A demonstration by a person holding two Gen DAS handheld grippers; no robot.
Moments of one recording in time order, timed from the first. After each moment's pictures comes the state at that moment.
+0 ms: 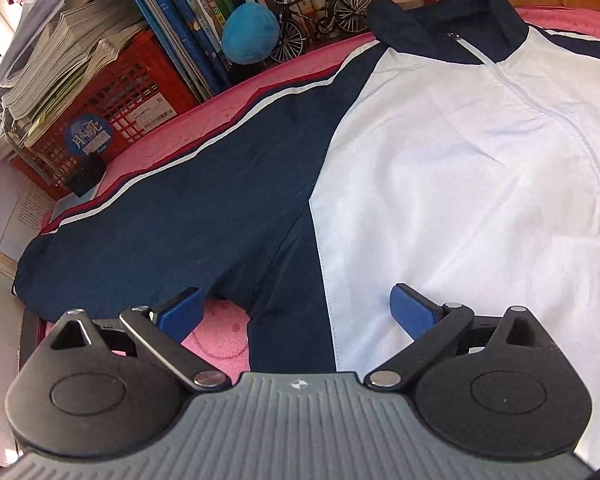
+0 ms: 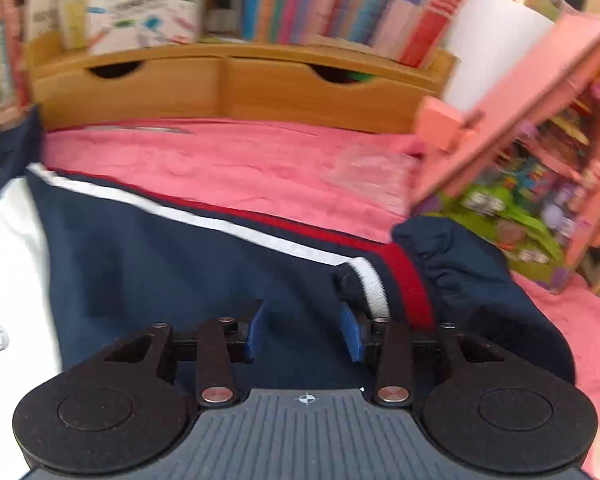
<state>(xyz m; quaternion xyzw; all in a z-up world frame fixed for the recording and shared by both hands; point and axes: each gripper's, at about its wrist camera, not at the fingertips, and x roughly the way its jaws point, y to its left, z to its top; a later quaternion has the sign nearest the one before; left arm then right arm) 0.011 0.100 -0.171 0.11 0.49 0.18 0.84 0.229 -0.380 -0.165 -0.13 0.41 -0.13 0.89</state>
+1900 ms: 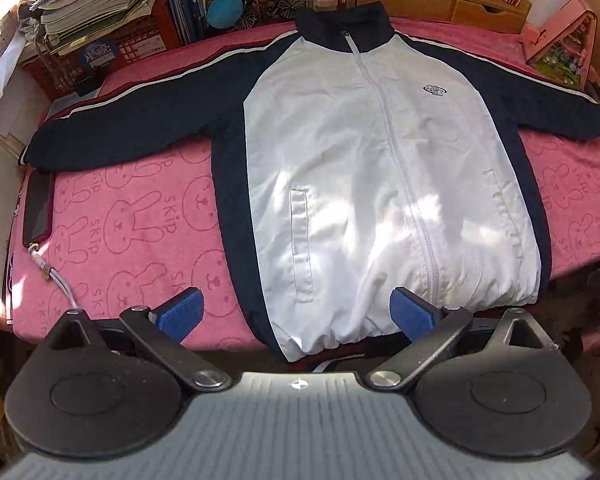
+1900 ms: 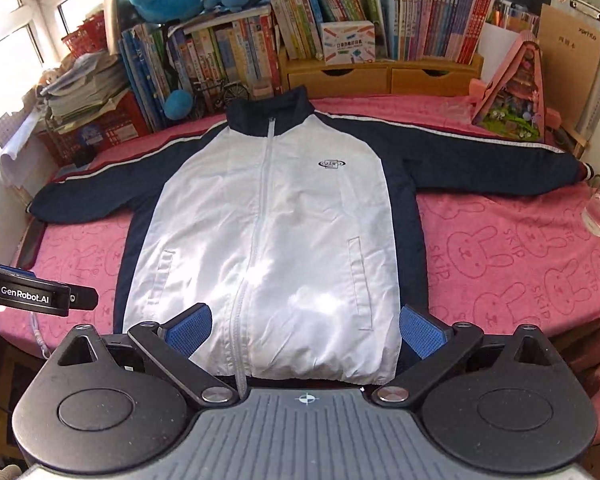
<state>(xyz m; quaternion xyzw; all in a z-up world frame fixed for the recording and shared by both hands) -0.172 0.019 -0.013 -0.04 0.56 0.10 0.82 -0.184 -0.230 0.021 0.00 0.46 0.14 0.88</state>
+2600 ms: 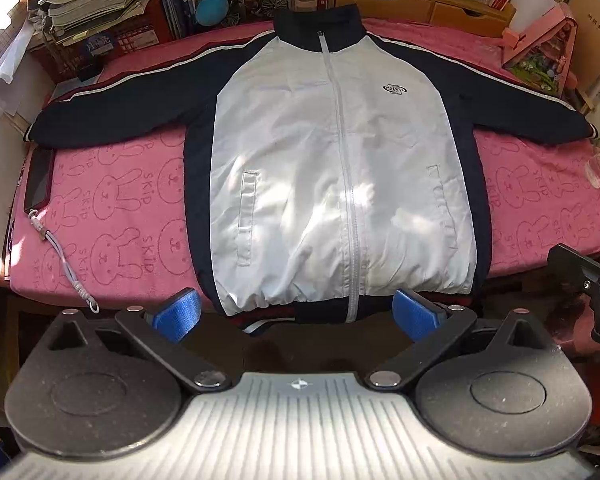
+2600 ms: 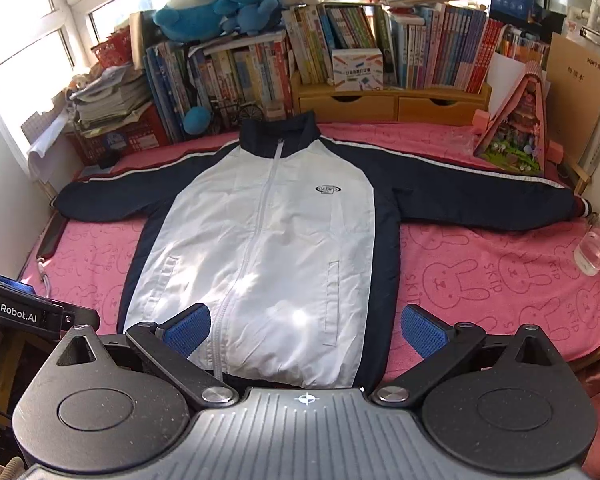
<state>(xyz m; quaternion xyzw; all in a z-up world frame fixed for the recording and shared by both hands) -0.178 -0.050 0.035 -0.07 0.57 0.12 0.81 -0.174 -0.281 0.057 -0.02 0.44 0.18 0.88</state>
